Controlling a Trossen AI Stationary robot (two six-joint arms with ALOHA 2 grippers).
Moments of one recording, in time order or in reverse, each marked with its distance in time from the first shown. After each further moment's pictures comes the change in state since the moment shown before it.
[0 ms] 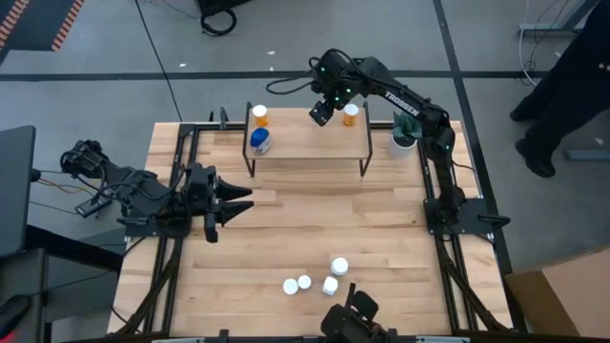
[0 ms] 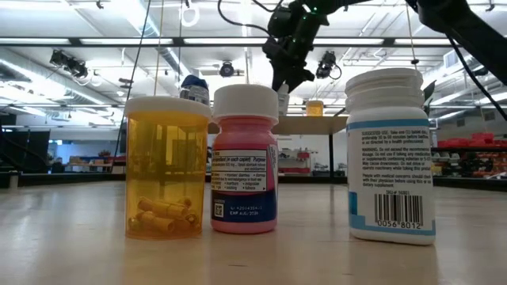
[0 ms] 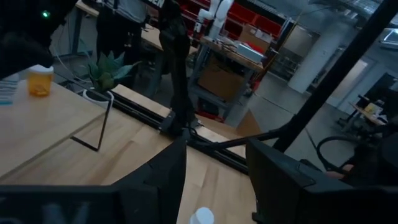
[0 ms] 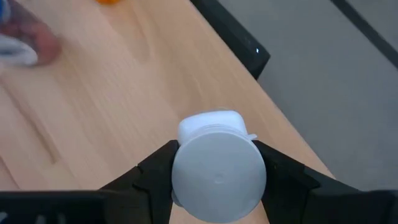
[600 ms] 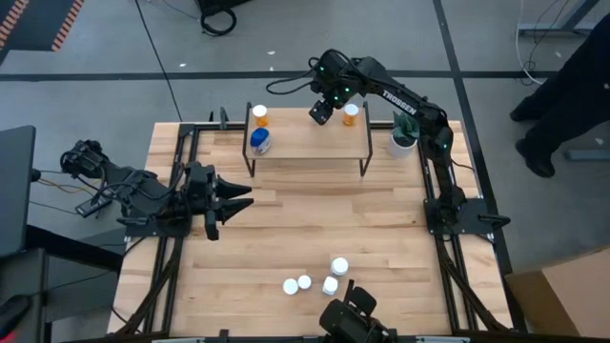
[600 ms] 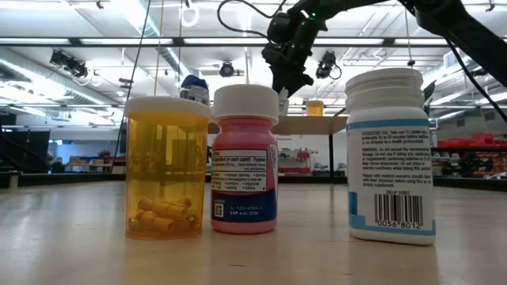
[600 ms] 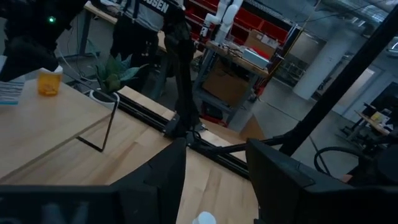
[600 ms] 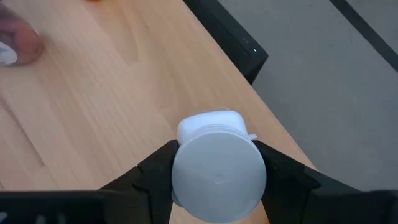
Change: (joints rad) left arm 0.000 0.000 0.000 0.000 -0.030 -0.023; right arm -0.013 0.025 0.000 0.015 -0.006 -0.026
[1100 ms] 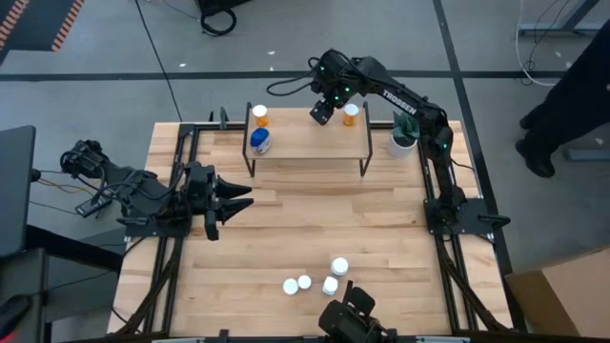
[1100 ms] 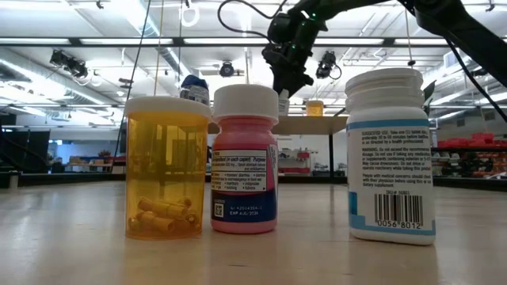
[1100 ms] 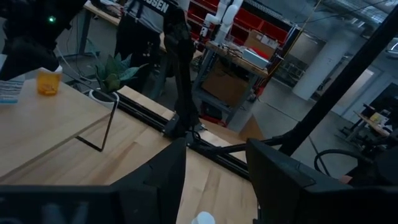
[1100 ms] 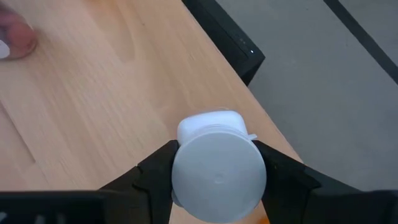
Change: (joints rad) left arm 0.000 0.000 0.000 0.000 0.000 -0.005; right arm -0.002 0.000 0.000 -0.001 0.008 -0.031
